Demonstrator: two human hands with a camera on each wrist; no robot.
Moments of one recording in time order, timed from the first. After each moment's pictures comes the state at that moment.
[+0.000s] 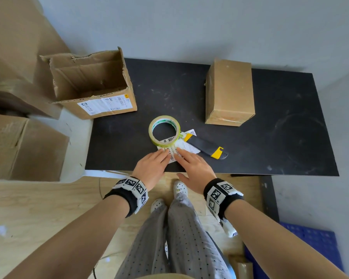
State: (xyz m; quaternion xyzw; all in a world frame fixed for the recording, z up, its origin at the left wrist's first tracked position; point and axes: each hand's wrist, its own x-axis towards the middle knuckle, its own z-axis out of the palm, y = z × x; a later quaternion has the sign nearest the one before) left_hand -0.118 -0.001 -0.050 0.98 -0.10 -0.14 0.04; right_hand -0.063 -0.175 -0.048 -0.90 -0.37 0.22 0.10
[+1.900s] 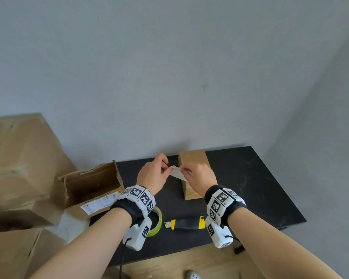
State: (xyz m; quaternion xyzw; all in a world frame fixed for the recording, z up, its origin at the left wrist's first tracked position) left_hand 0.015 -0.007 0.141 0.94 -0.01 0.10 0.33; right_hand 0.037 -0.171 0.145 -0.95 -0.18 0.01 0.26
